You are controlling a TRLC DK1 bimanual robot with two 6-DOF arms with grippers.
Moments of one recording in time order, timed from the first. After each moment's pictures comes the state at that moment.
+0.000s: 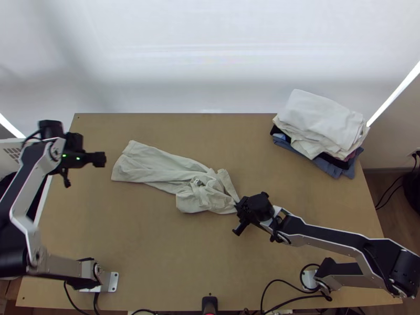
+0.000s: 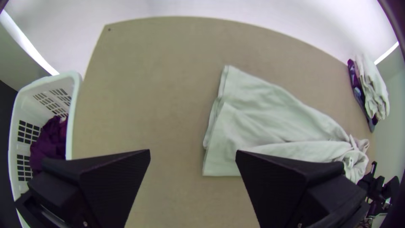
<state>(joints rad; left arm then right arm) 0.24 1.58 1.25 -0.74 0.16 0.21 0.88 1.44 0.51 0.21 0.10 -0.11</state>
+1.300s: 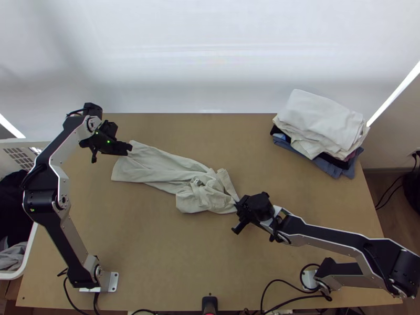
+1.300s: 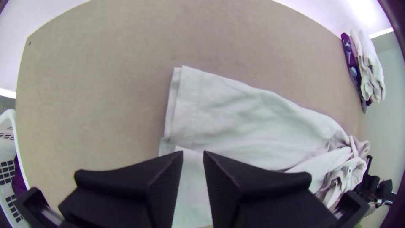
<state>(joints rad) 0.10 2.04 1.68 -0.92 0.22 0.22 0.87 1.44 0.51 0.22 0.11 -0.06</state>
